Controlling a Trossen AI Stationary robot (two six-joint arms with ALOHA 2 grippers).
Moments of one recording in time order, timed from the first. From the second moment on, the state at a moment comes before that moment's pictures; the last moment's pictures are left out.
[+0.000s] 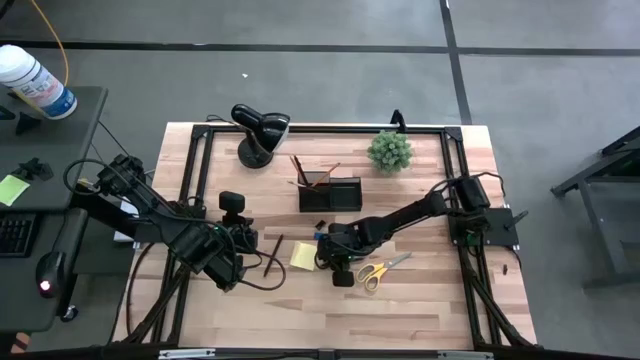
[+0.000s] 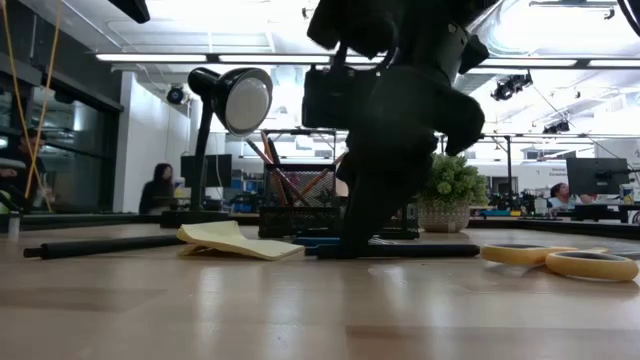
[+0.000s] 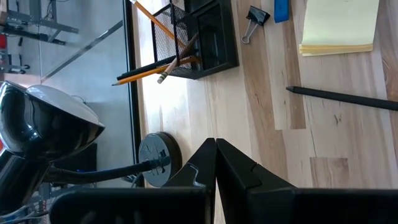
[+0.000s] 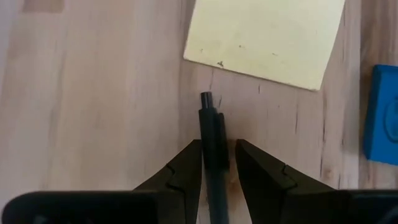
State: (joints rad) left arm -0.56 1.47 1.39 -1.54 -0.78 -0.46; right arm 0.23 2.03 1.26 -0.31 -0.08 0.22
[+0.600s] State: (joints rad) left arm -0.56 1.47 1.39 -1.54 -0.78 -0.45; right arm 0.23 2.04 1.26 -0.31 -0.04 0.23
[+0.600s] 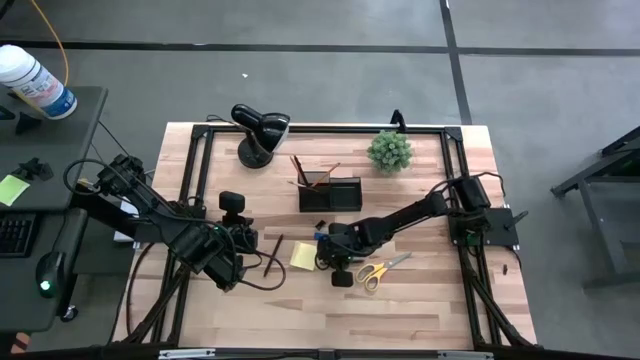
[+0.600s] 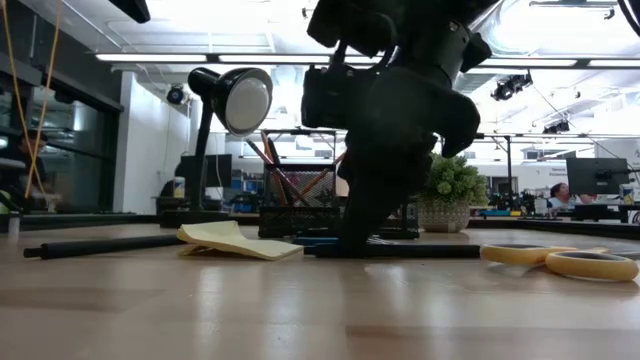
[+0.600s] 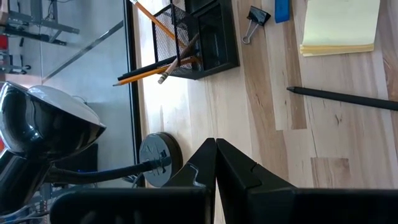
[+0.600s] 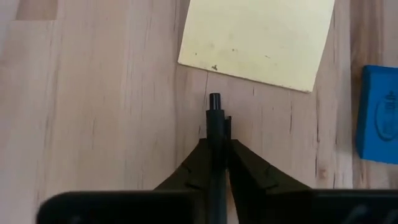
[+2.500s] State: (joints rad) left arm -0.56 1.47 1.39 -1.54 -0.79 -0.48; right arm 0.18 2.05 1.41 -0.51 -0.08 0.13
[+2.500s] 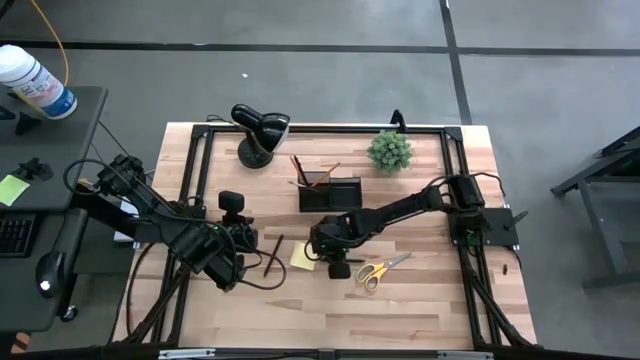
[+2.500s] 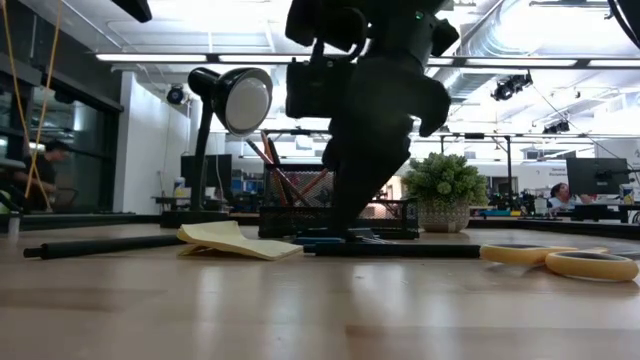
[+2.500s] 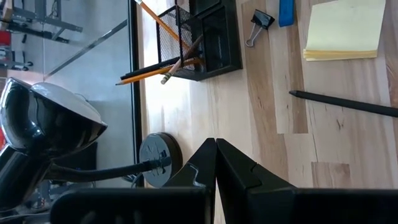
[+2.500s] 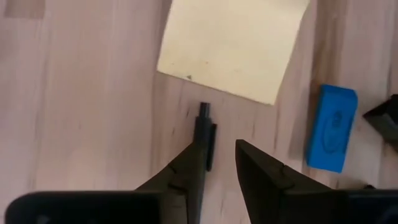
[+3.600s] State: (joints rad) left arm -0.56 1.47 1.39 -1.54 -0.80 -0.49; right arm 0.26 2.11 1.56 -0.75 -0.21 -0.06
